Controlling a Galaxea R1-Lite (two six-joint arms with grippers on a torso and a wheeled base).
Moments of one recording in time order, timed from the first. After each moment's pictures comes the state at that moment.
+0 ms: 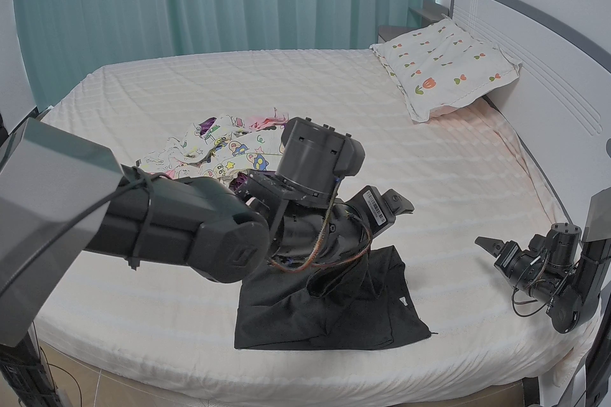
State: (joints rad) left arm -0.80 2.05 -1.37 -0.15 -0.11 -1.05; right arm -0.02 2.14 -0.19 -1.55 0.20 0.74
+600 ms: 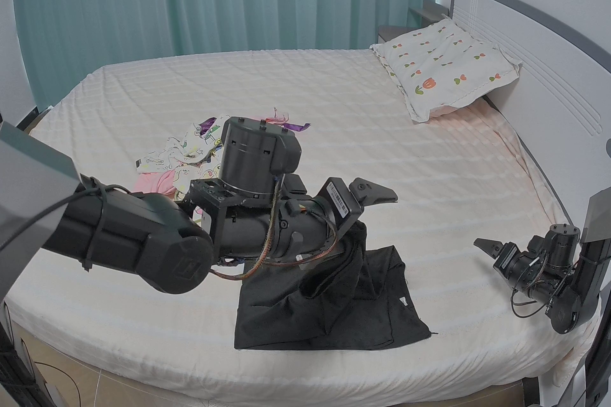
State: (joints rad) left arm -0.72 1.95 -1.13 -0.42 -0.32 -1.15; right arm -0.02 2.15 -0.19 -1.55 0.20 0.74
